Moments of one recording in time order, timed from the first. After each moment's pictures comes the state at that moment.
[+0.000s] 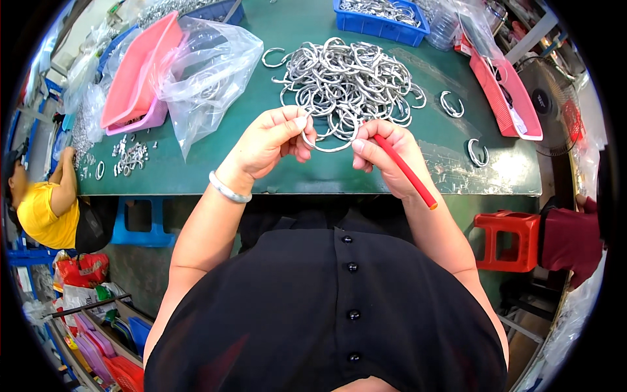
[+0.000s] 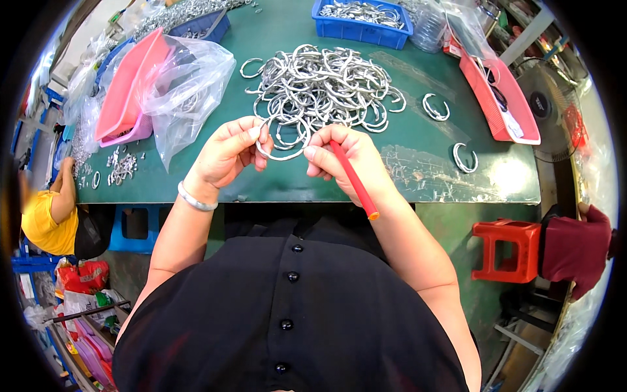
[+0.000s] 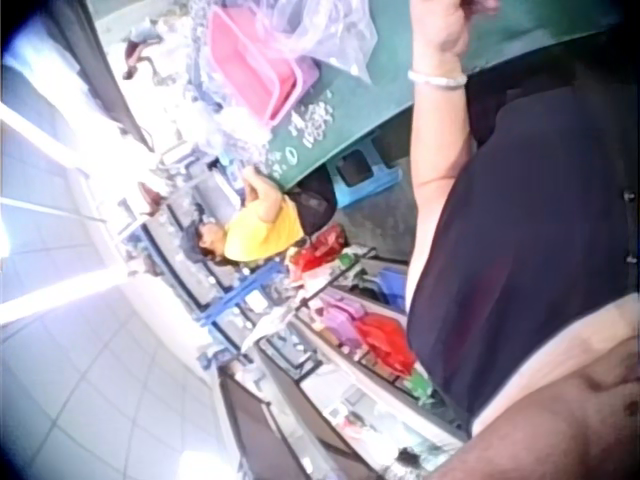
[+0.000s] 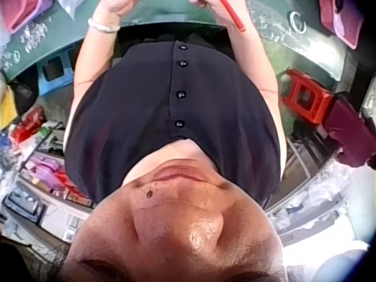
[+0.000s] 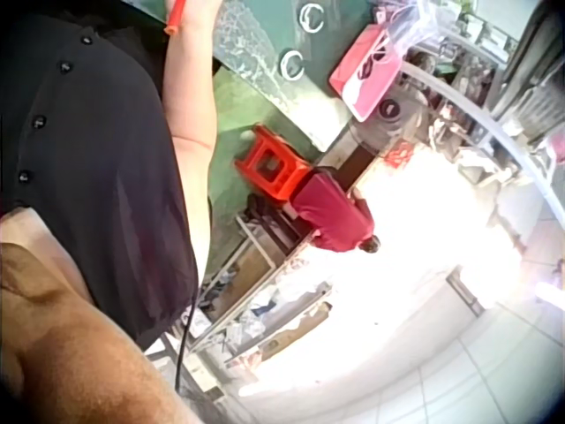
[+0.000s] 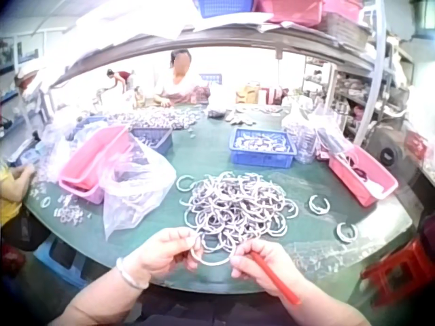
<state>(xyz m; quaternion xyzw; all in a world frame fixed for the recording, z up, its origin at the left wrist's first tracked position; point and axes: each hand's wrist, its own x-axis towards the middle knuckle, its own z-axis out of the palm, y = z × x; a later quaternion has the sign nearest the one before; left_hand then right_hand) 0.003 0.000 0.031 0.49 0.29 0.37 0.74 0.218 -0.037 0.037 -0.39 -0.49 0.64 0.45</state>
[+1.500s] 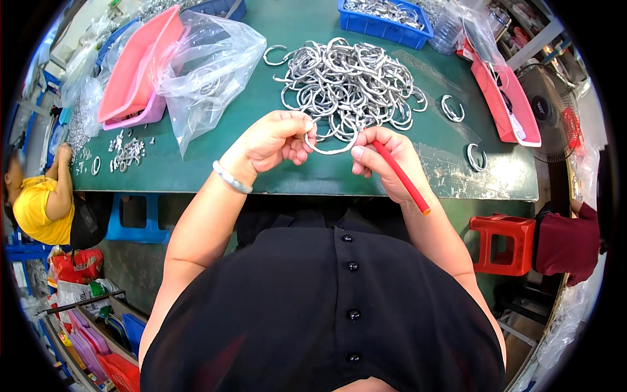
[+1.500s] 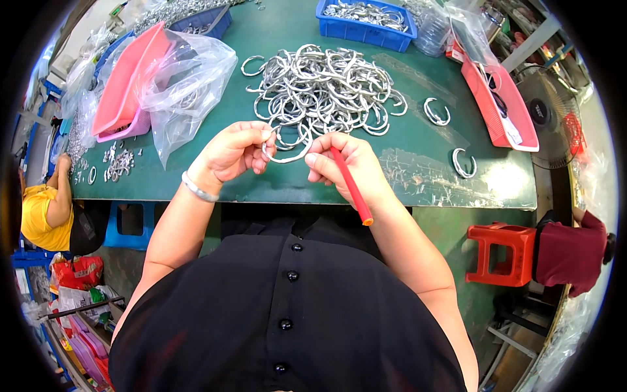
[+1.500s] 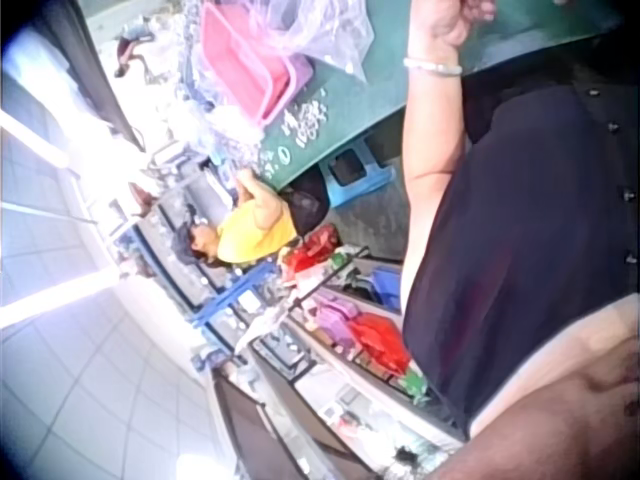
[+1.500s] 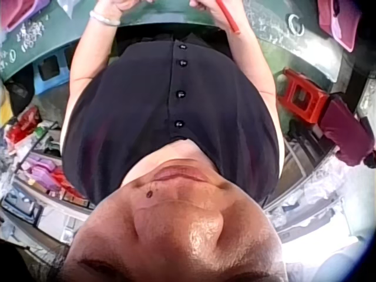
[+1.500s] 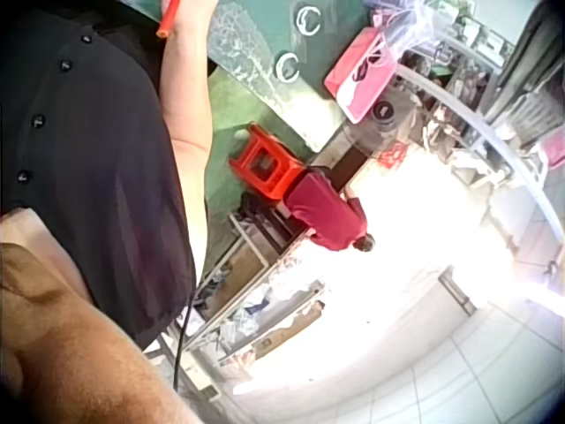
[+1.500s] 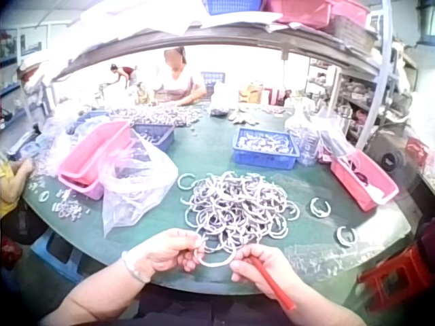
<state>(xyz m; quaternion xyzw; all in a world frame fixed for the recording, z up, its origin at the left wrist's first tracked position) -0.001 0.015 0.019 0.39 0.34 0.29 0.81 0.217 -0.037 0.032 -0.41 -0.49 0.64 0.43</state>
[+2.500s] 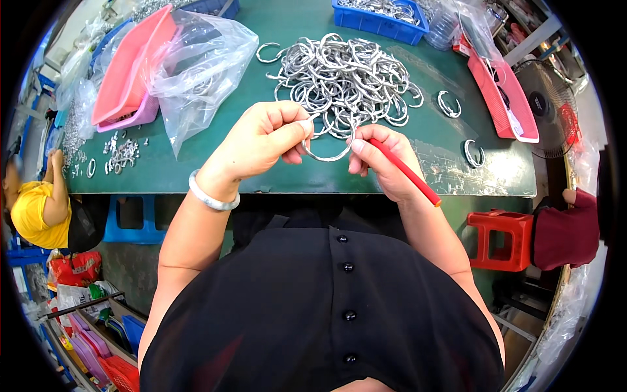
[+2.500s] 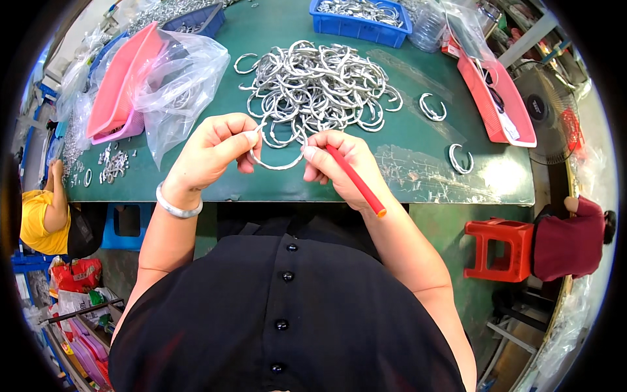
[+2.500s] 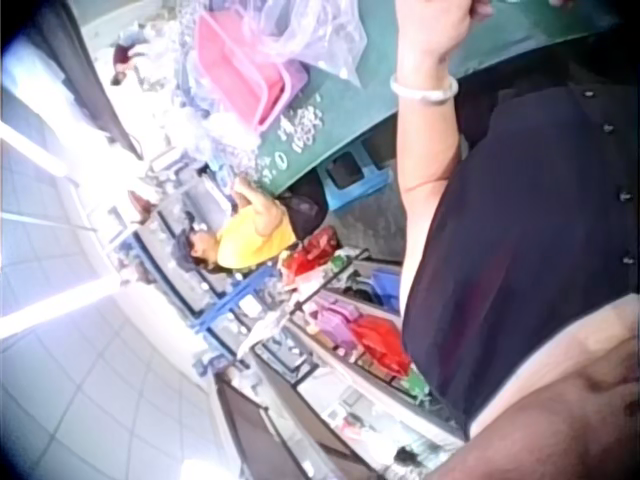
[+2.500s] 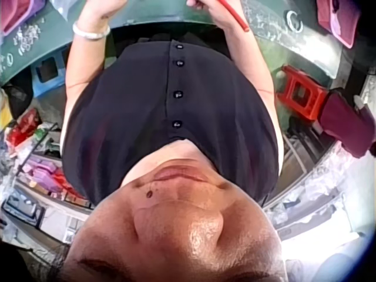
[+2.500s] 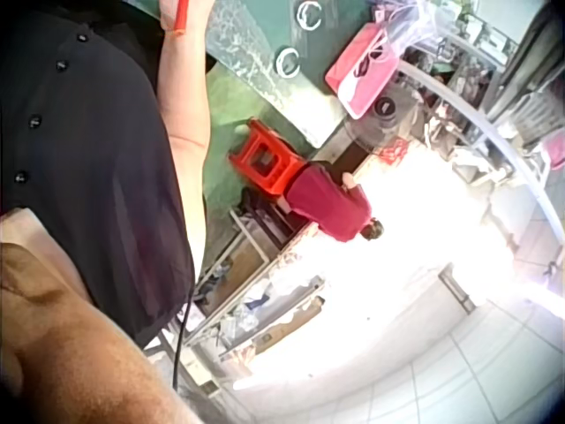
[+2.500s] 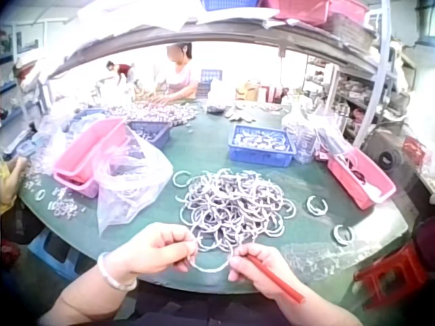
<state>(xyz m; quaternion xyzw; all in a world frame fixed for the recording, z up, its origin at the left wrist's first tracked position) 0.008 -0.012 0.070 0.61 0.39 0.31 0.61 0.220 -0.037 0.029 -0.41 -0.48 0.64 0.44</state>
